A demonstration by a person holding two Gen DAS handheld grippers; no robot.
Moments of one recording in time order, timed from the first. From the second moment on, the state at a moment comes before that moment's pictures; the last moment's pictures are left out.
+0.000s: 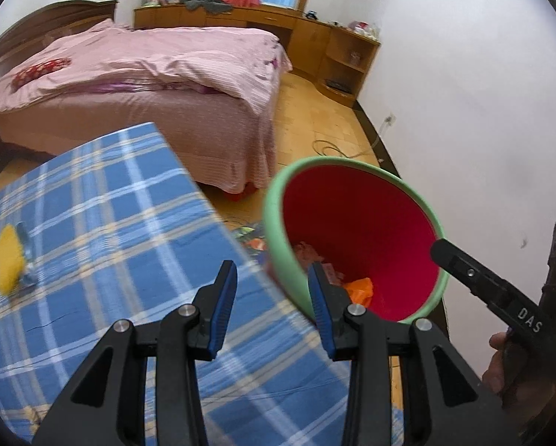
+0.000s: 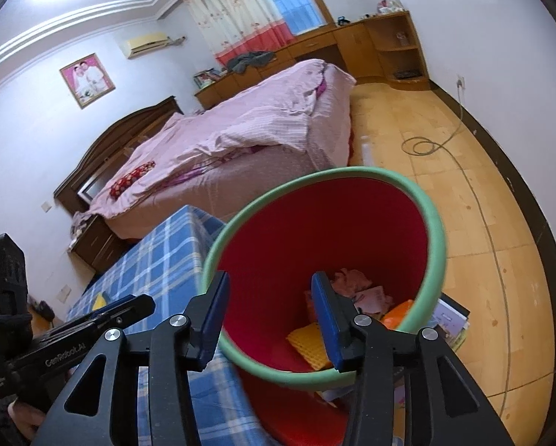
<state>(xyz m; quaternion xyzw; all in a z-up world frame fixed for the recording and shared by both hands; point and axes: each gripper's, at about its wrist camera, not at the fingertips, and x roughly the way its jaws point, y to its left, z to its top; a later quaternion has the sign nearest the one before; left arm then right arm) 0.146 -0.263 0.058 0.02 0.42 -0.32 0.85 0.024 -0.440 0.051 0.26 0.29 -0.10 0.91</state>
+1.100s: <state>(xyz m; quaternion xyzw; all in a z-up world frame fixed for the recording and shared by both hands) 0.231 -0.058 0.049 -0.07 0.41 -0.13 0.90 0.136 -0.309 0.045 0.20 0.37 0.01 0.91</state>
